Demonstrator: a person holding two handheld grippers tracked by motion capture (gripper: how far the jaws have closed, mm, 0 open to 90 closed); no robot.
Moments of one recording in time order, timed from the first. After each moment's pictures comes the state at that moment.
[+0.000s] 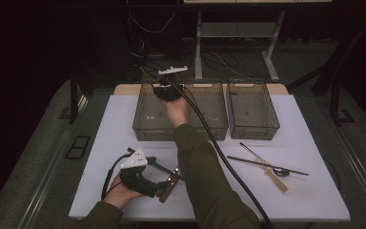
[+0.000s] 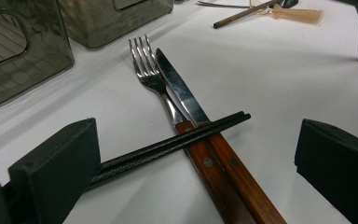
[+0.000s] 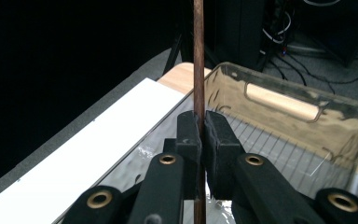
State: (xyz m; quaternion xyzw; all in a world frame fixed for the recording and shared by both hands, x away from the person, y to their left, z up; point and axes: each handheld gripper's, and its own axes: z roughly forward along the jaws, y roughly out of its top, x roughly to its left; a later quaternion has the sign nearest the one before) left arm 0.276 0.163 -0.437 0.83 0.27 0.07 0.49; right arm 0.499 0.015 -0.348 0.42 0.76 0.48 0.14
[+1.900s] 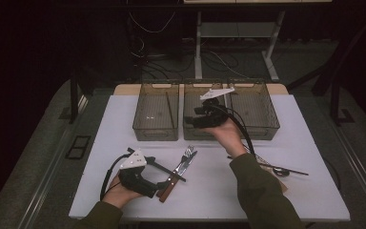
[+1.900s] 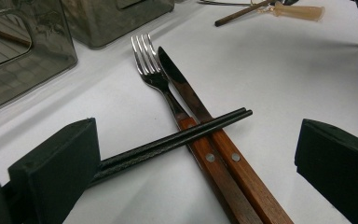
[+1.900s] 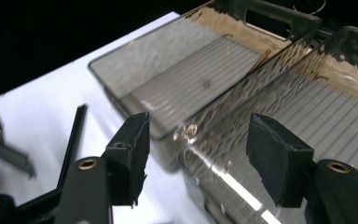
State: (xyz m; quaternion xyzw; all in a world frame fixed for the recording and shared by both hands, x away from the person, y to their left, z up) left arm 0.275 0.166 -0.436 0.83 0.26 0.07 0.48; right arm 0.410 -0.114 -0.353 0.34 0.81 0.46 0.10
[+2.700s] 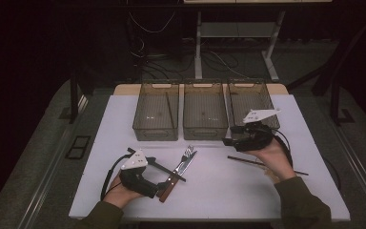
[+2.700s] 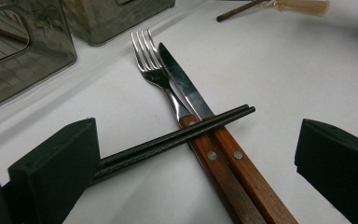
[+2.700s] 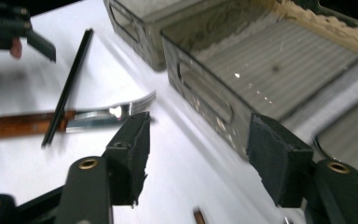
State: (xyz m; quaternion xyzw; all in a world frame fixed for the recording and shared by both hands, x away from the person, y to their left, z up) left arm 0.275 0.164 -0.438 0.84 0.26 0.08 0.48; right arm 0.350 -0.225 -0.370 0.32 0.84 0.44 0.10
